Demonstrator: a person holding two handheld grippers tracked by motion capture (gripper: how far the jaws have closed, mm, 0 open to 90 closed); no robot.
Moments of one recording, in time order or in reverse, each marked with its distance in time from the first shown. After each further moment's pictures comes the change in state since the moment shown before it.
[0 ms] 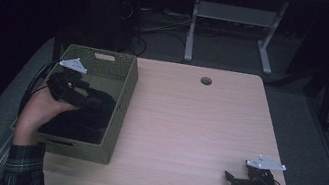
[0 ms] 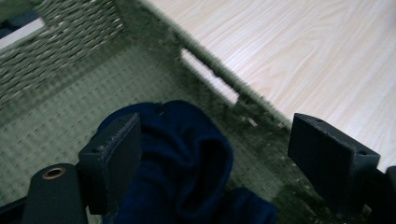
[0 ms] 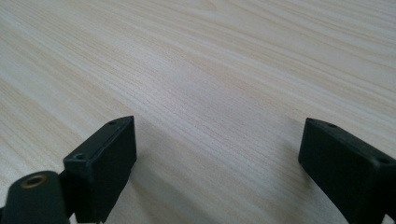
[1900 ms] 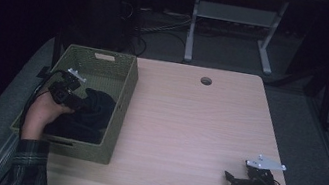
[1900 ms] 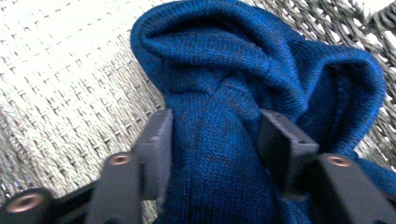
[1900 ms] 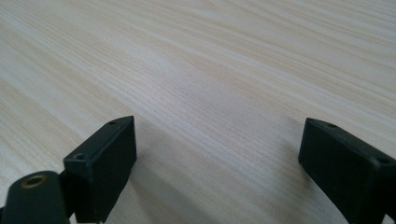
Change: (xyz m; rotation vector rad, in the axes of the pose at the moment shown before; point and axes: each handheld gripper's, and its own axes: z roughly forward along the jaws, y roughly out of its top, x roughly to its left) left arm 0.045 -0.038 0.053 0.262 0.032 -0.114; right arm 0.000 0.000 0.000 0.000 0.000 0.000
